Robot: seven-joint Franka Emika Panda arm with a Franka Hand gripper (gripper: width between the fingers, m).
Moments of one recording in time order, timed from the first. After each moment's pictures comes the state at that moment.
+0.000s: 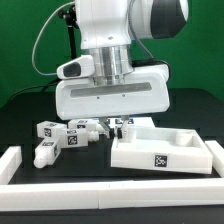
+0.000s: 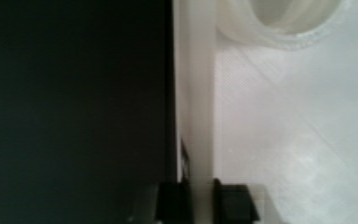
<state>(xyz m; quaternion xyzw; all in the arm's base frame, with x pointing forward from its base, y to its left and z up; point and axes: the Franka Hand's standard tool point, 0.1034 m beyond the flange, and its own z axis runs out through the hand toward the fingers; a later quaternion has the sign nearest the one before) 0.513 -0.028 0.039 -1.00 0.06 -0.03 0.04</state>
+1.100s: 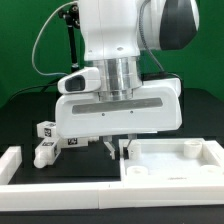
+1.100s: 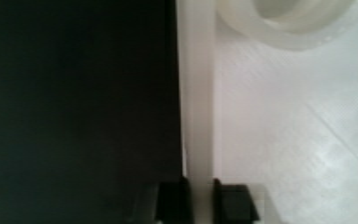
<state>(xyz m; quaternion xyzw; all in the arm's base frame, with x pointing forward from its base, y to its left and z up) 0.578 -0.024 0.027 -1.00 0.03 -0.05 0.03</state>
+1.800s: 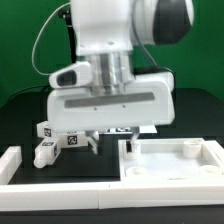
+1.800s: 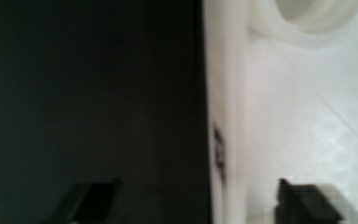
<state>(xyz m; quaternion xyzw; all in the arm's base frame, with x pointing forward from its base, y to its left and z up) 0.571 -0.045 0.049 -1.00 0.05 -0.03 0.04</state>
